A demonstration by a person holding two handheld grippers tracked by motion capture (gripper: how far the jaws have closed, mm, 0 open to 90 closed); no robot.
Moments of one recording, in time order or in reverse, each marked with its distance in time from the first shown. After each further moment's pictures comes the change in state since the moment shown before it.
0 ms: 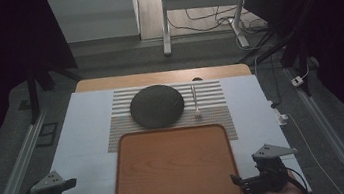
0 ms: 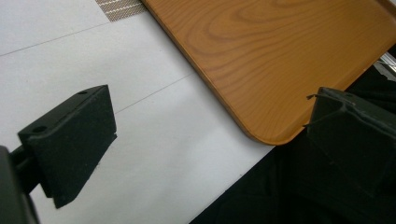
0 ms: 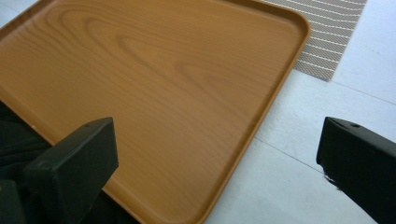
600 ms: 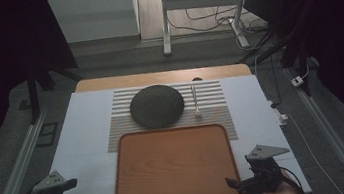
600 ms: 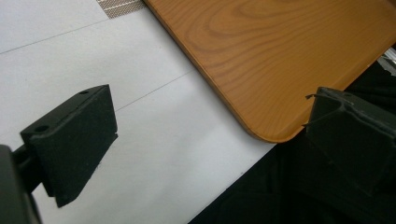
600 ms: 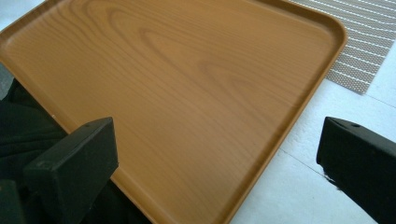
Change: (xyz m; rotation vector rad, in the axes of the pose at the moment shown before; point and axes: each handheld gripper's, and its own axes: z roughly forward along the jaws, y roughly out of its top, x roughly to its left) left arm -0.002 0.001 0.002 0.020 0.006 0.011; right arm 0.008 0.005 0.008 0.025 0.061 -0.064
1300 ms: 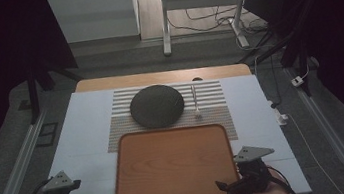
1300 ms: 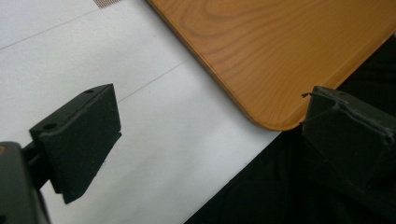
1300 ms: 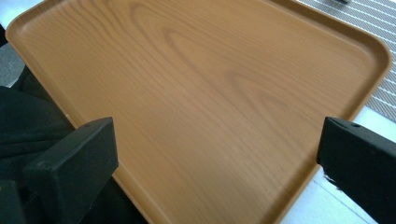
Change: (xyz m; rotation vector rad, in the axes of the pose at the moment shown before) left arm -0.009 0.004 0.008 0.082 0.034 0.073; right arm 0.017 0.011 0.018 0.017 0.039 -0.095
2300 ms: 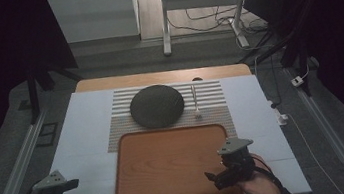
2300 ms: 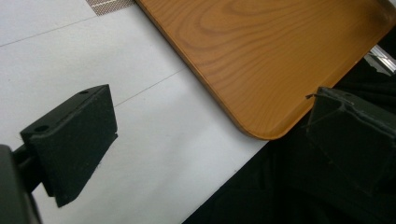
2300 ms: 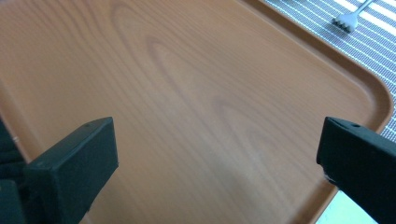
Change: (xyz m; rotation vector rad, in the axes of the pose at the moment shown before) left arm 0.012 -0.005 -0.008 -0.081 -0.080 -0.079; right arm -0.006 0.025 0.035 0.030 -0.043 -0.109
